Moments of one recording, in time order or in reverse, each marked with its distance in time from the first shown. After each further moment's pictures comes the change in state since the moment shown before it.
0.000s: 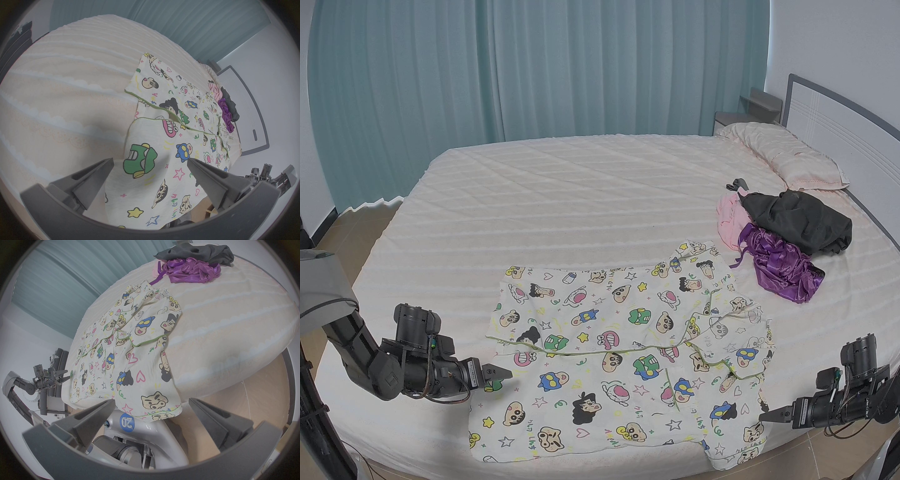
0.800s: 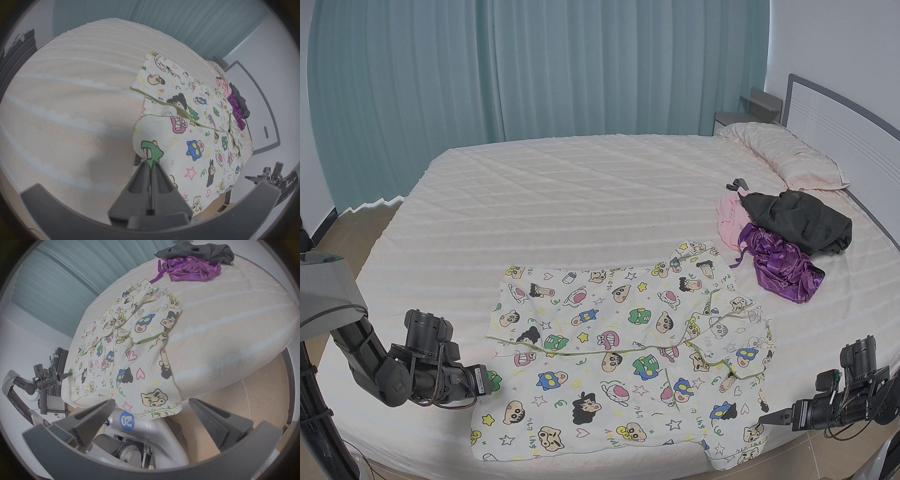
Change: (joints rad) left arm -0.059 0.016 0.007 0.001 0.139 -0.009; right arm 0.008 0.001 0.008 0.001 0.000 0.000
